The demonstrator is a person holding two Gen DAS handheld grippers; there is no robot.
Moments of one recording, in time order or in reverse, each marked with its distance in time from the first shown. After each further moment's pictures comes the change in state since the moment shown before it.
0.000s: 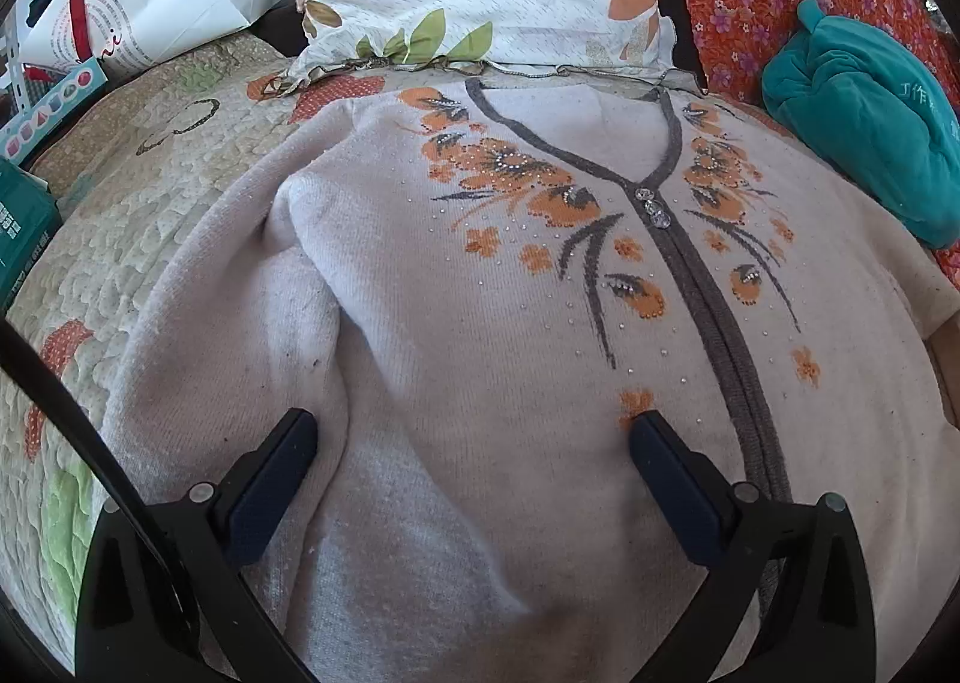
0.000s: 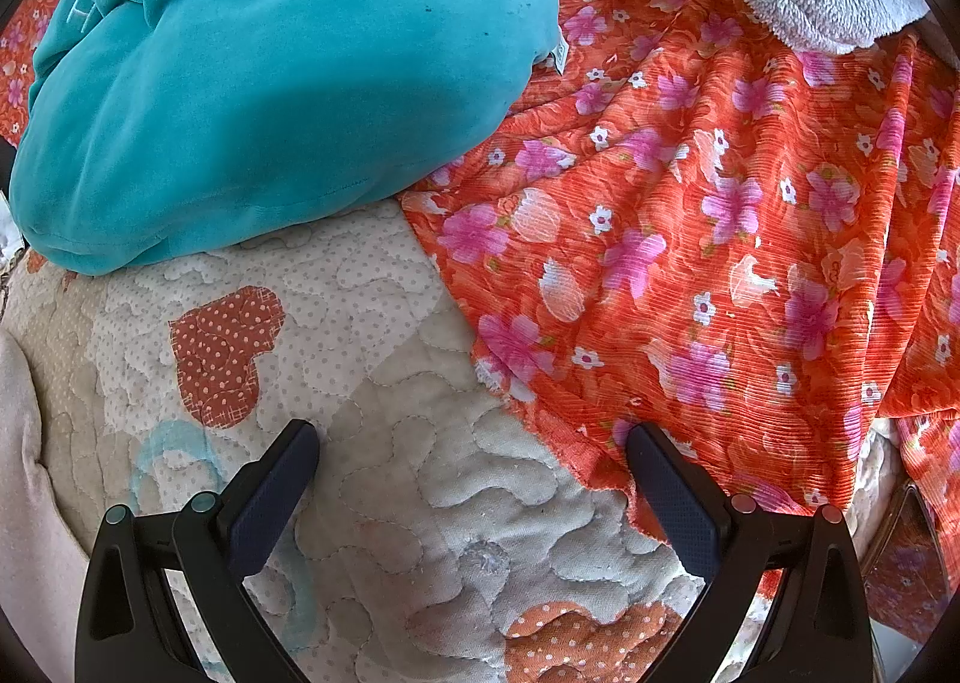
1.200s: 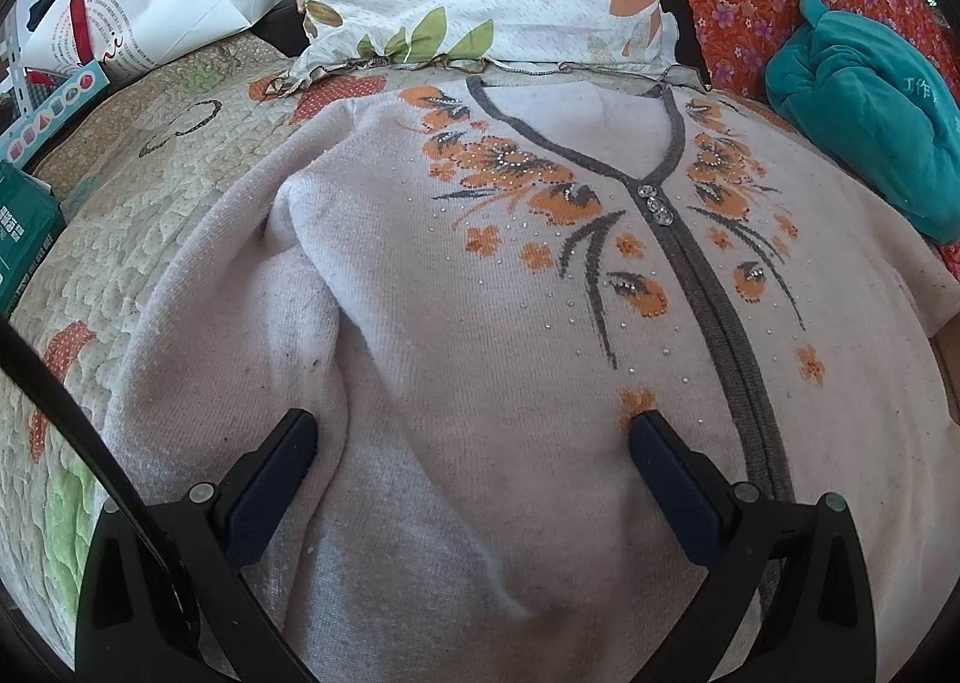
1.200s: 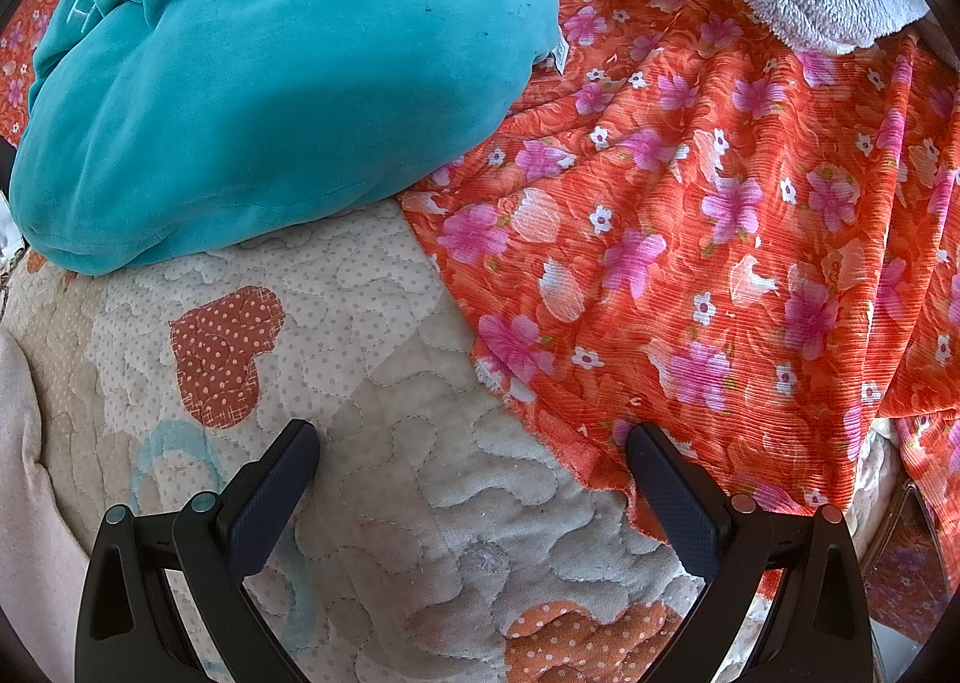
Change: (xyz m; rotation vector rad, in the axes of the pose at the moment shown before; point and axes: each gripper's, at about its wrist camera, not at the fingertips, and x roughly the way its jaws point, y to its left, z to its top) left arm 0.004 0.005 0.001 0.001 -0.001 0.005; right arm 0.000 0.000 0.000 0.000 0.000 0.000
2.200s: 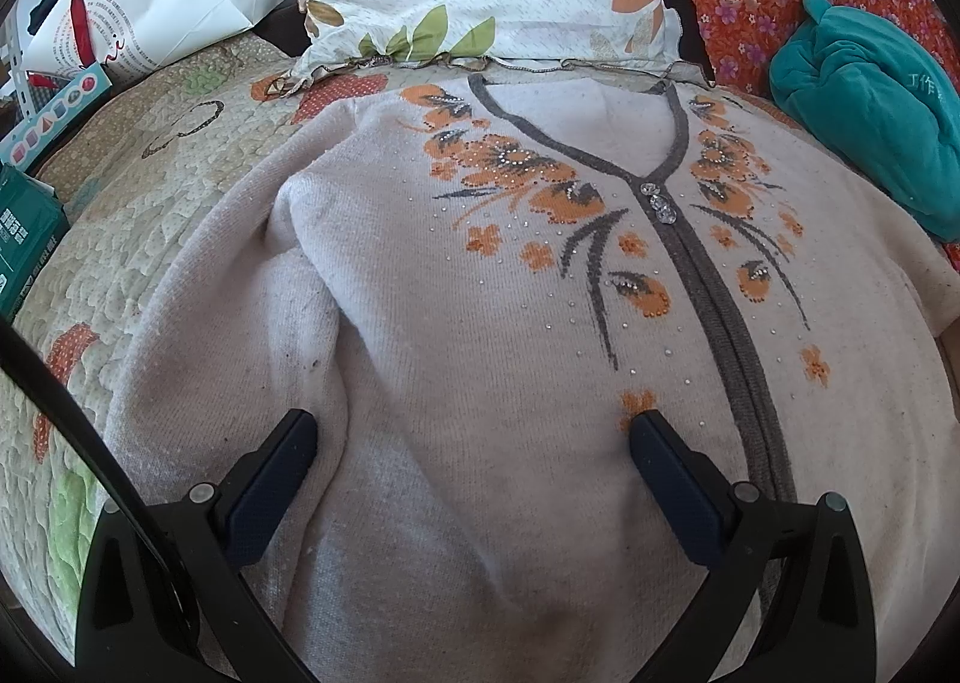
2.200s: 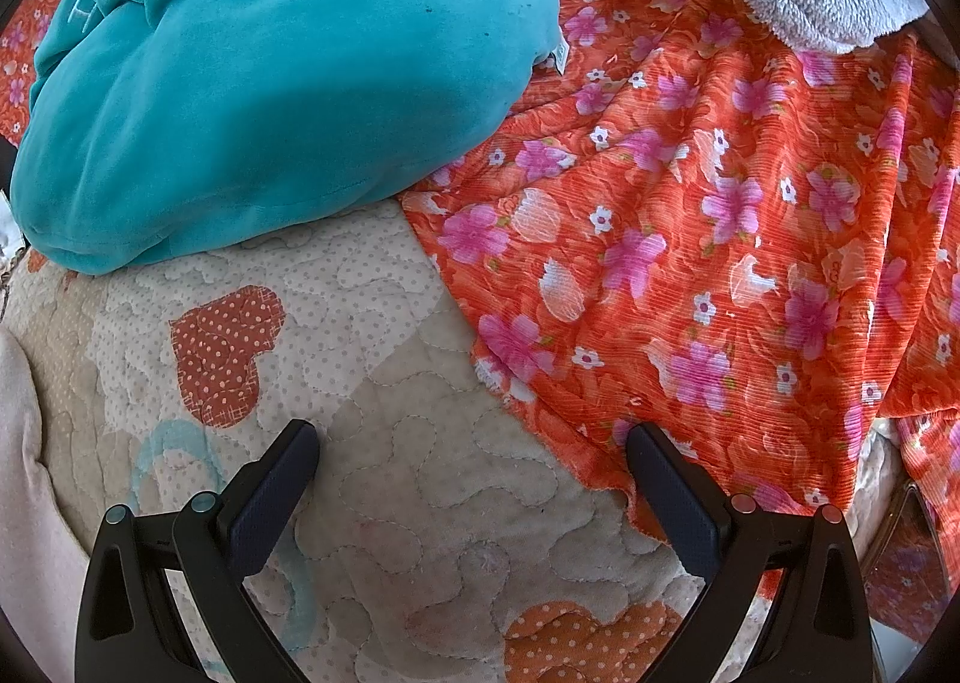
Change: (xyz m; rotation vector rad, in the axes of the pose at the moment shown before) left arm 0.001 0.002 -0.002 0.008 0.005 0.014; right arm 0.000 -0.001 0.001 0.000 -0.001 0.002
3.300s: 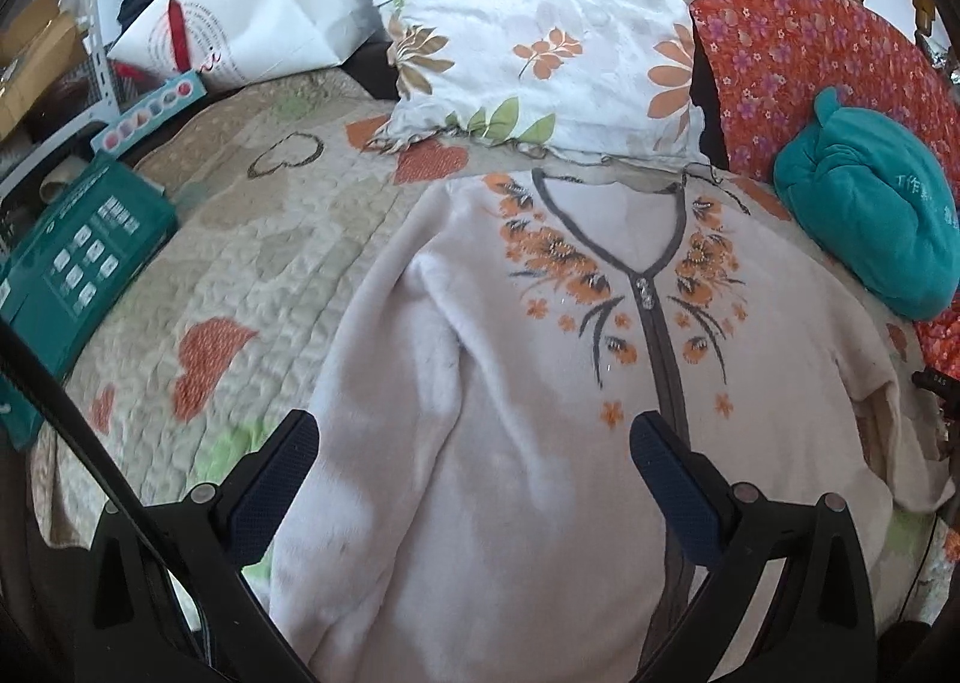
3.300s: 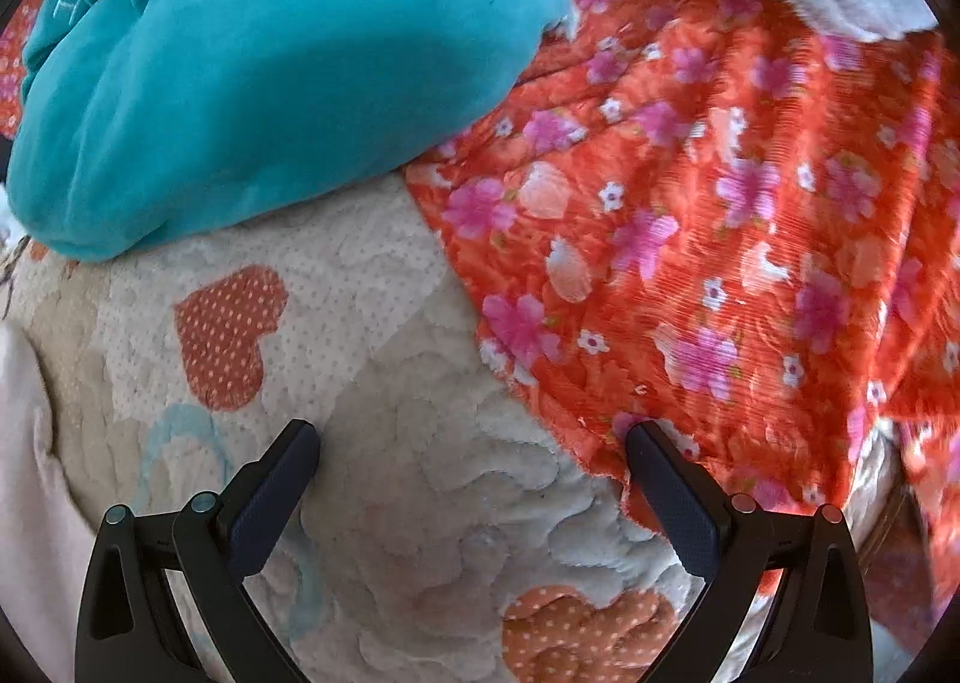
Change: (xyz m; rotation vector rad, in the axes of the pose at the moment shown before) left arm -0.124 0.030 0.009 -0.112 -0.039 0.069; right arm 0.007 -0.003 0.014 -0.027 0.124 0.051
